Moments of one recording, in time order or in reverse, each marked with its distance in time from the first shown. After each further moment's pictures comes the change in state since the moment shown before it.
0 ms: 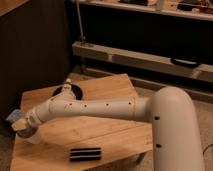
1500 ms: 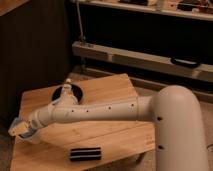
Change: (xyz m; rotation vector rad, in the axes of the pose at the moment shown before) arm -0.008 0.003 -0.005 -0.059 0.041 -0.048
